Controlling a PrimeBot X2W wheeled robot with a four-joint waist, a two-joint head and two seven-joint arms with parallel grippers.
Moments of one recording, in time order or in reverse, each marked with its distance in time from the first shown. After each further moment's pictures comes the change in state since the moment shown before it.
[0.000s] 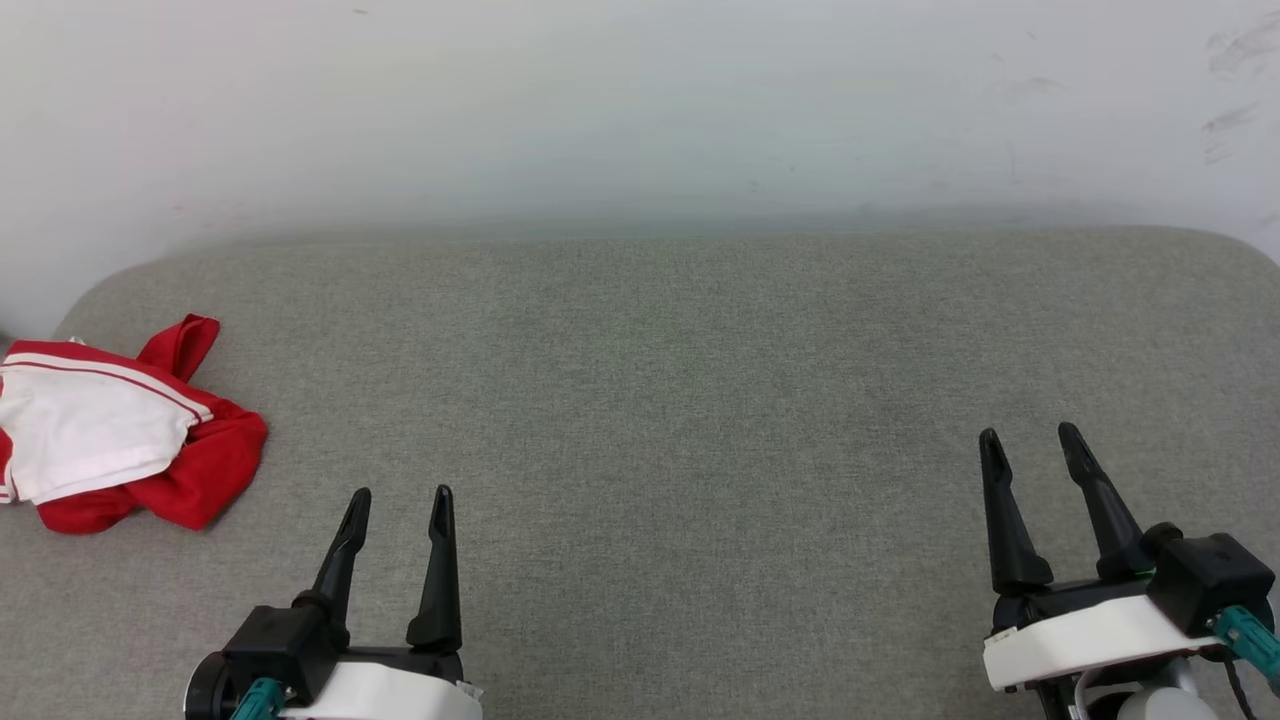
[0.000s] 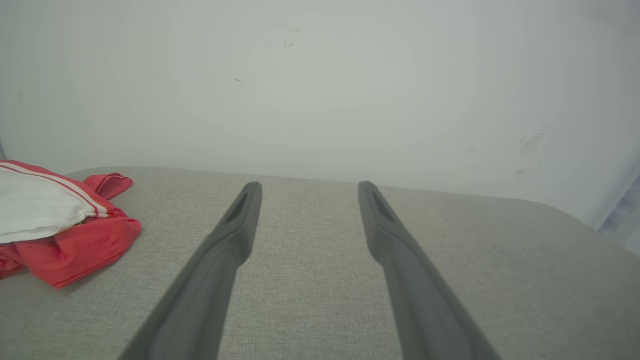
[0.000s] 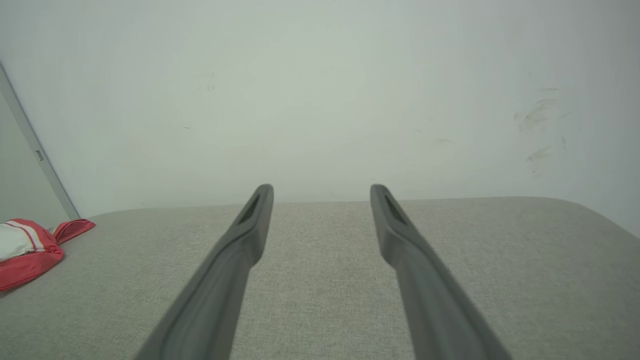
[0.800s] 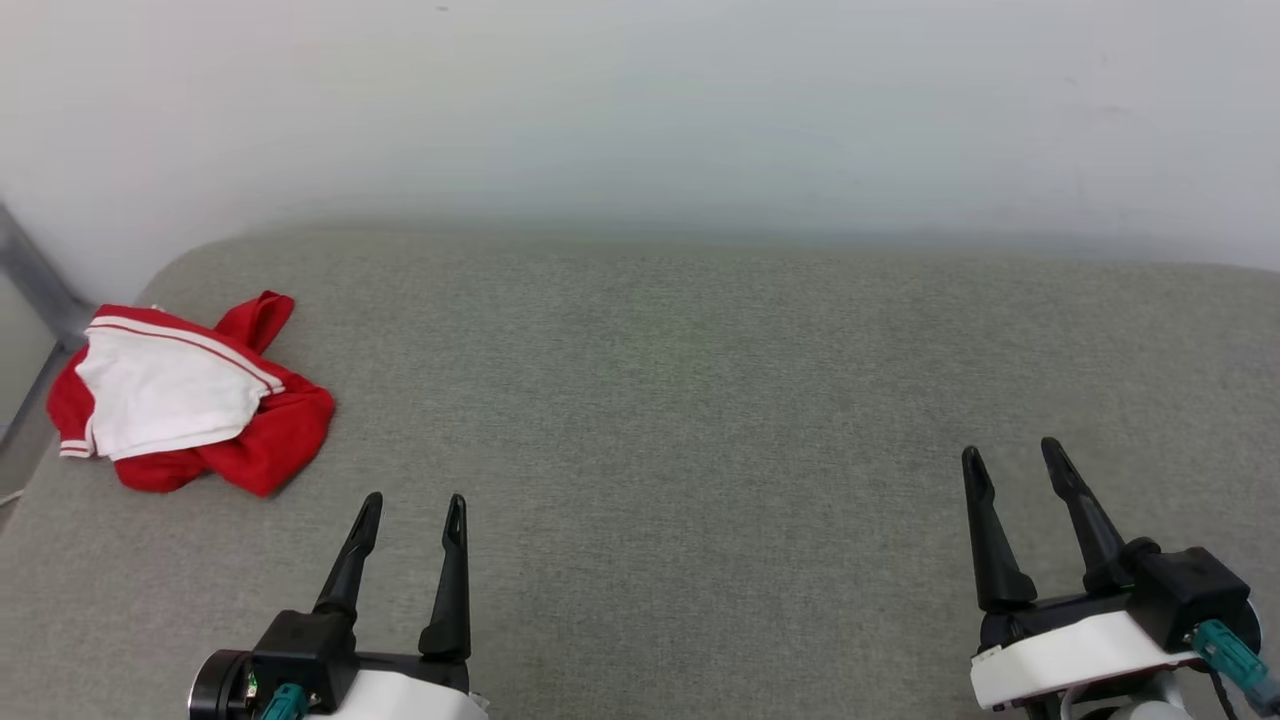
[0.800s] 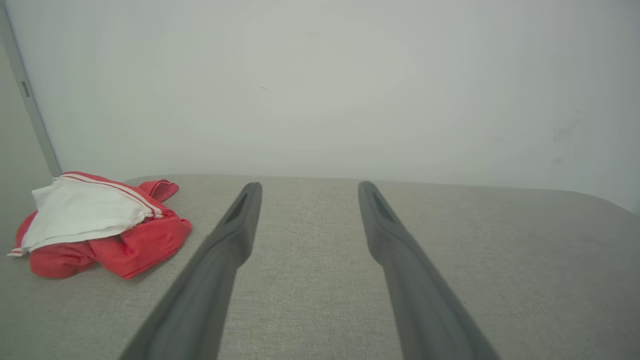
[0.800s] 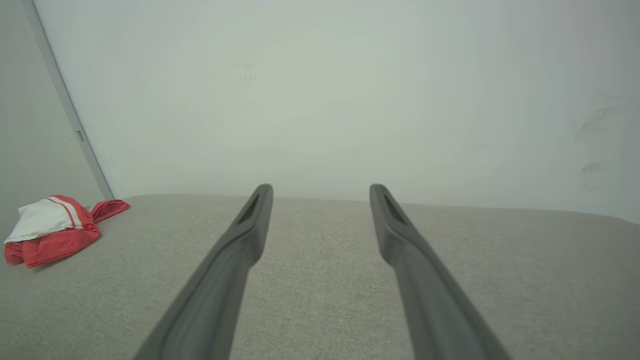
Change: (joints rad) left arm 0.004 0.000 -0.006 0.017 0.087 -0.009 -0.013; right arm 0.018 0.000 0.019 0.008 -0.032 0.000 -0.016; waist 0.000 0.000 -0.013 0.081
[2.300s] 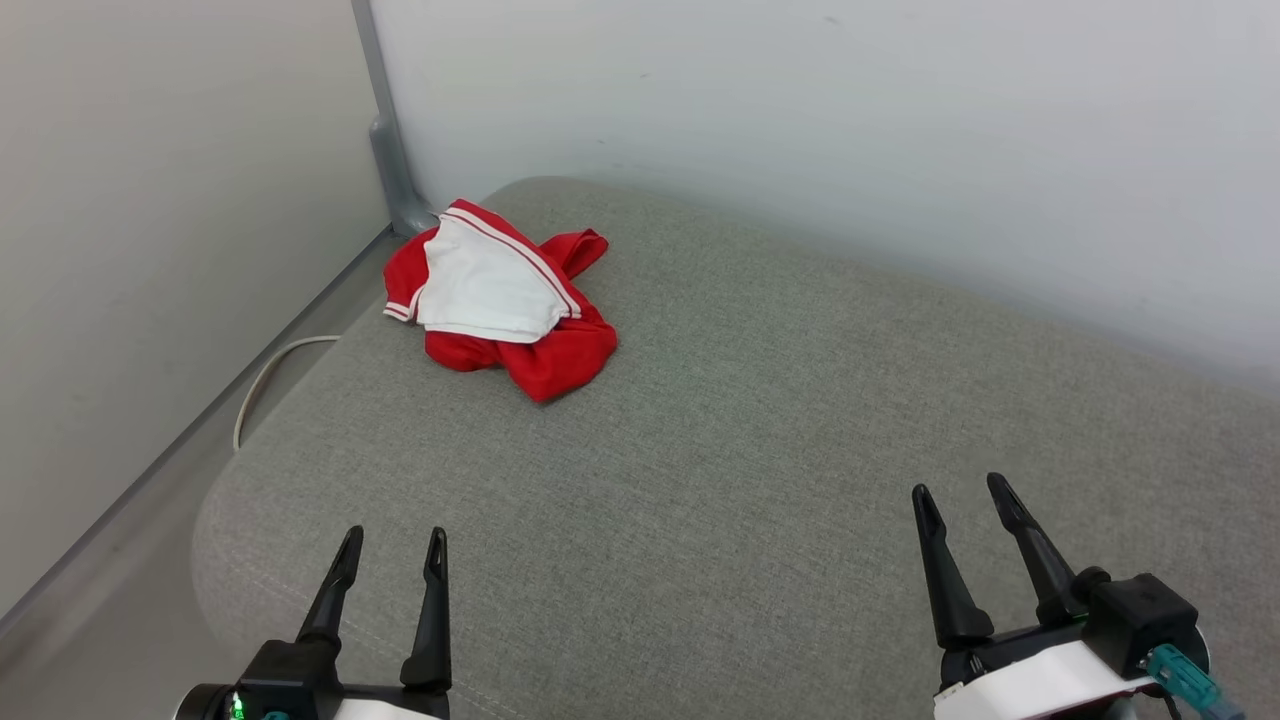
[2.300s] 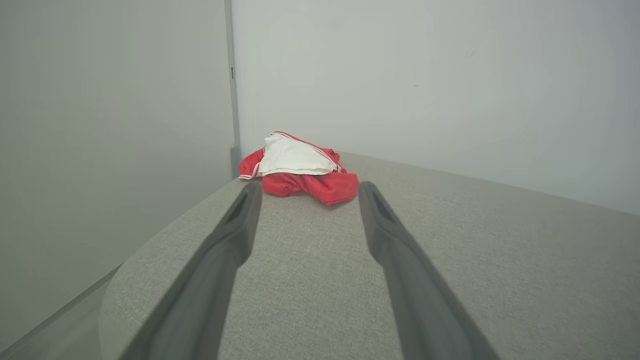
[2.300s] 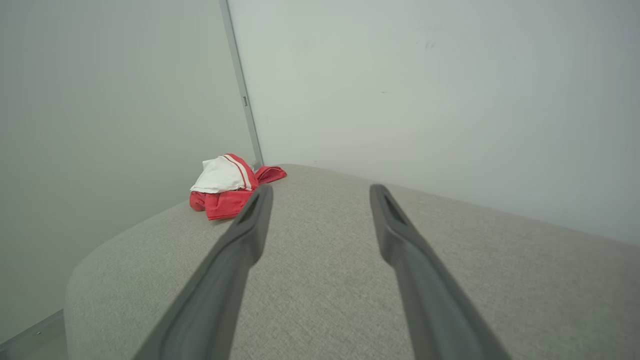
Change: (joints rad) left arm 0.050 0.000 0.039 0.001 0.028 -0.018 0.000; right arm 0.040 0.000 0.080 0.014 0.044 0.000 0.000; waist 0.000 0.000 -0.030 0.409
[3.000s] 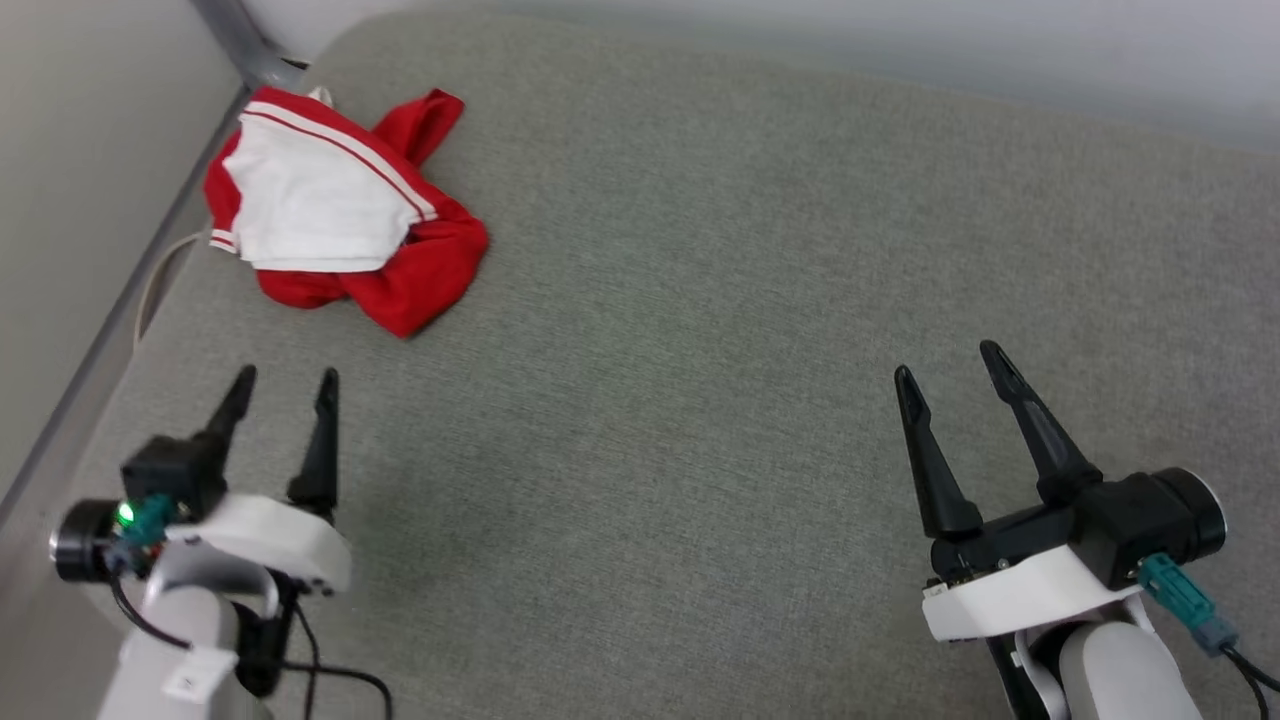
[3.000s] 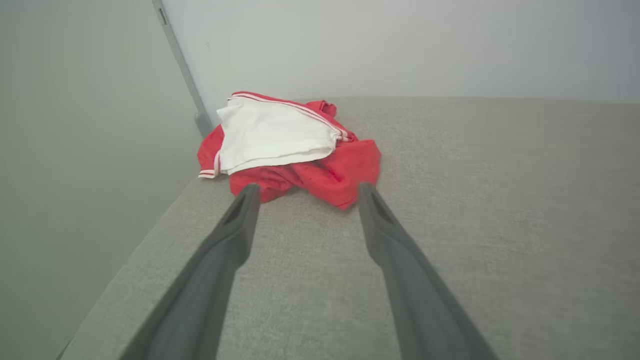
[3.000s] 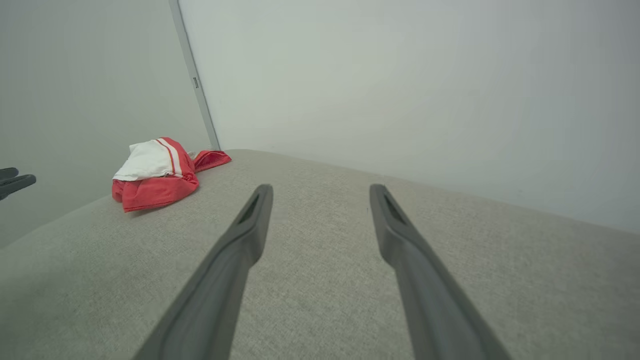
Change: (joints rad) left arm -0.375 0.151 0.077 0.335 -0.066 -0.059 0.006; right arm -0.156 0.001 0.022 -0.062 -0.151 0.000 0.000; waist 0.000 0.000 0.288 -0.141
